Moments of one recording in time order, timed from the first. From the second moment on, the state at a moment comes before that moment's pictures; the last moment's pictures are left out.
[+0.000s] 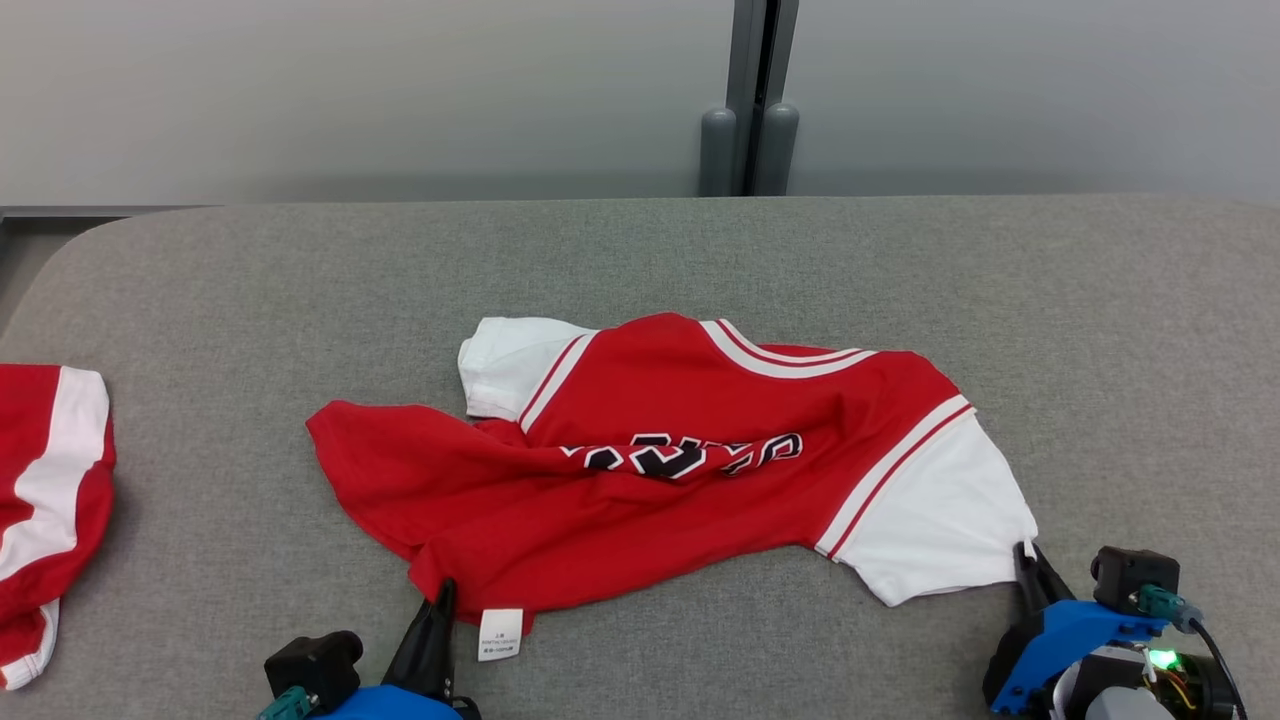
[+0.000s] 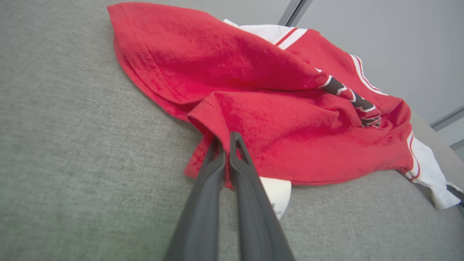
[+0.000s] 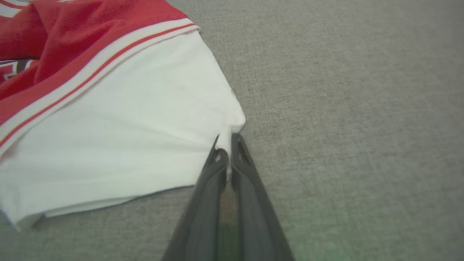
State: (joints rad) left arm -0.08 0.11 -0.31 0.56 -0.60 -0.13 -0.26; right arm -0.37 -0.06 -0.18 0.99 0.05 0.13 -0.27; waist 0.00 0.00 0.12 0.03
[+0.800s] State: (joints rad) left arm -0.47 0.36 -0.14 0.20 -0.47 -0.13 -0.26; right arm -0.68 -0.21 -0.04 0.19 0.47 0.13 -0.26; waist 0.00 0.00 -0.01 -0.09
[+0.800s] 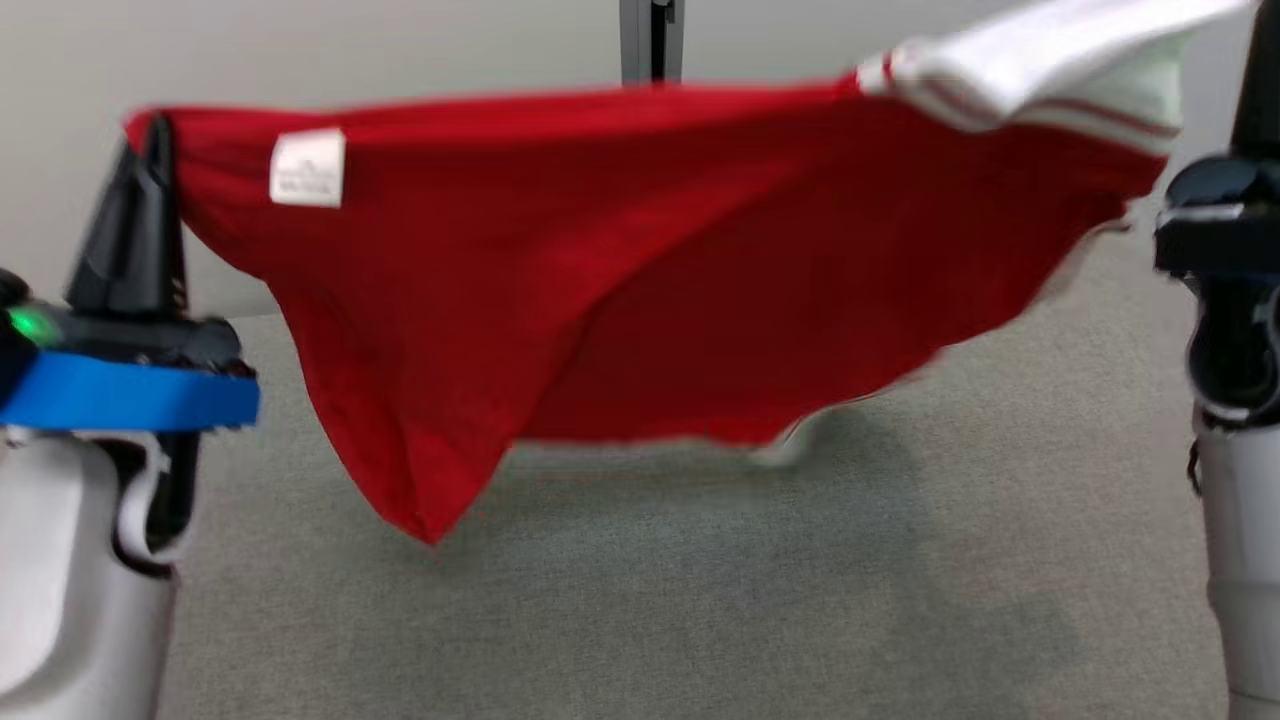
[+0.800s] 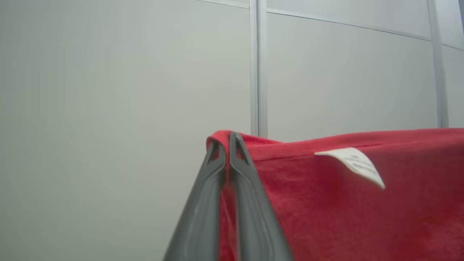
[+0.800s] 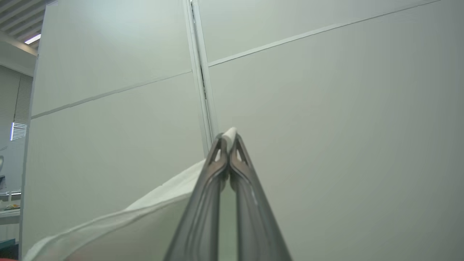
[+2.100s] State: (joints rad) left arm -0.61 0.14 -0.18 0.78 -0.49 -0.12 -0.26; right arm -0.49 -0.18 -0.09 0.30 0.37 0.13 -0.26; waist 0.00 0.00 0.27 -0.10
